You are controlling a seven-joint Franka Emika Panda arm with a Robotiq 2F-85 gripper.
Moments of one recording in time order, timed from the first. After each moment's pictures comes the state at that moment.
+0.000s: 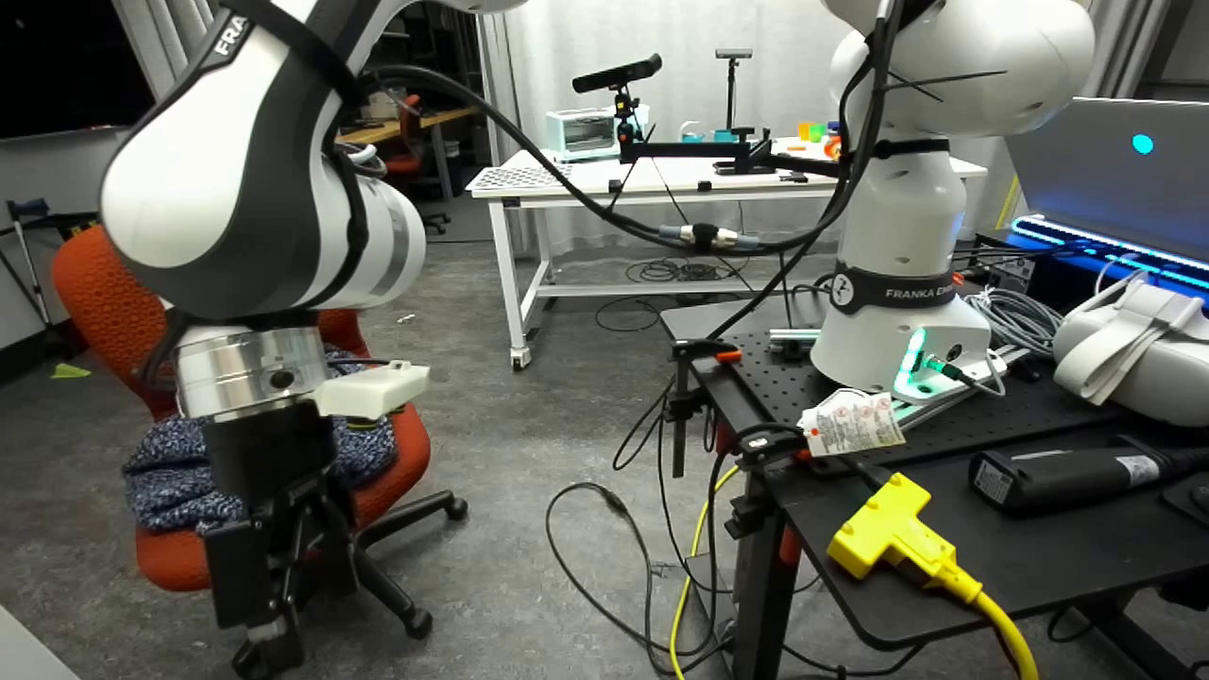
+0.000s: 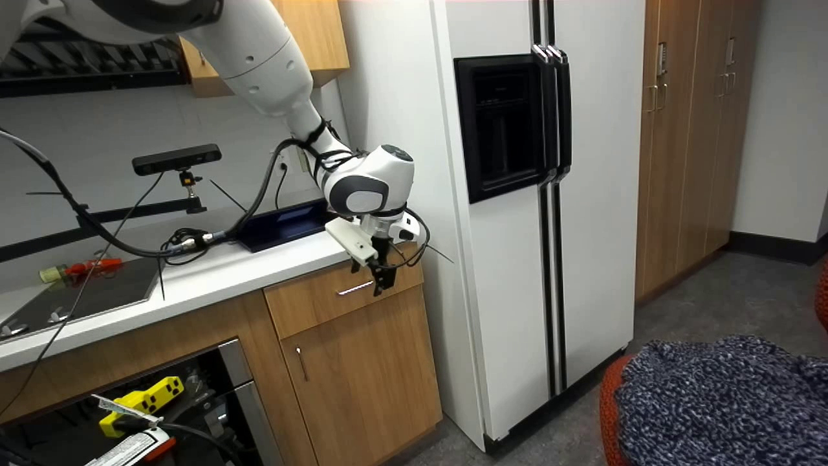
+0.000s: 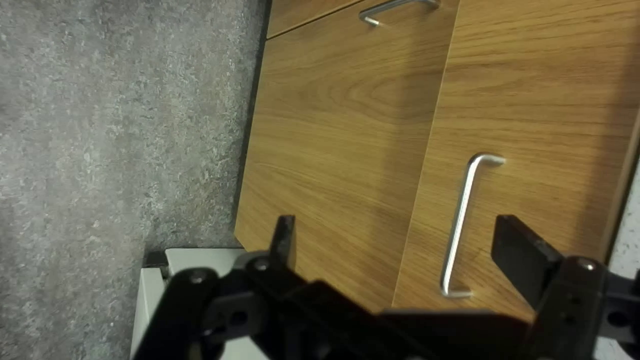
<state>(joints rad) -0.01 0.69 0.25 -1.85 0.52 2.46 -0.25</state>
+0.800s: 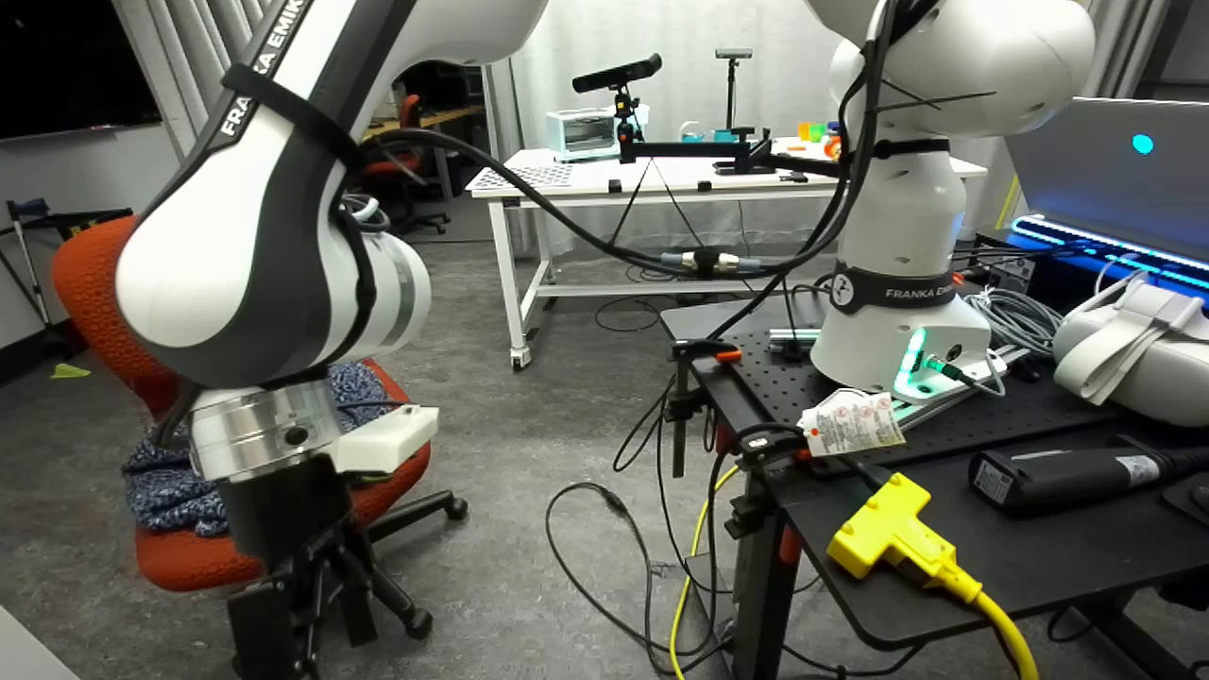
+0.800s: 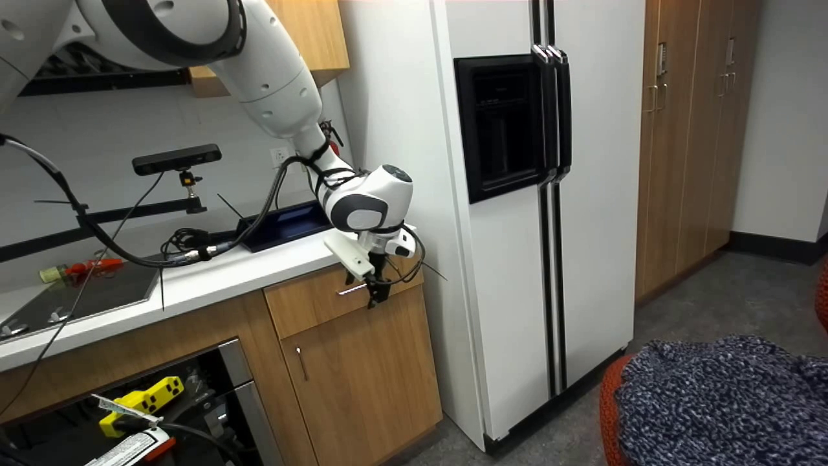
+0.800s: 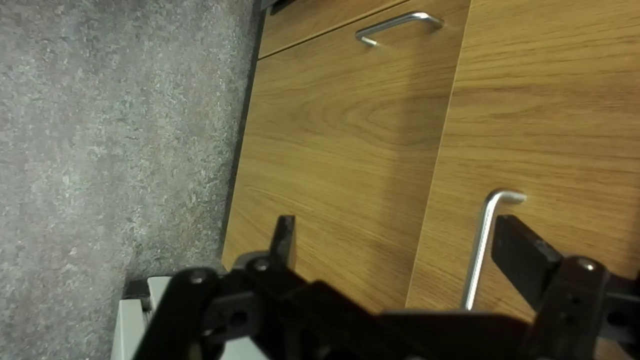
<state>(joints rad) -0.01 0.79 0.28 -1.80 0.50 2.46 -0.25</state>
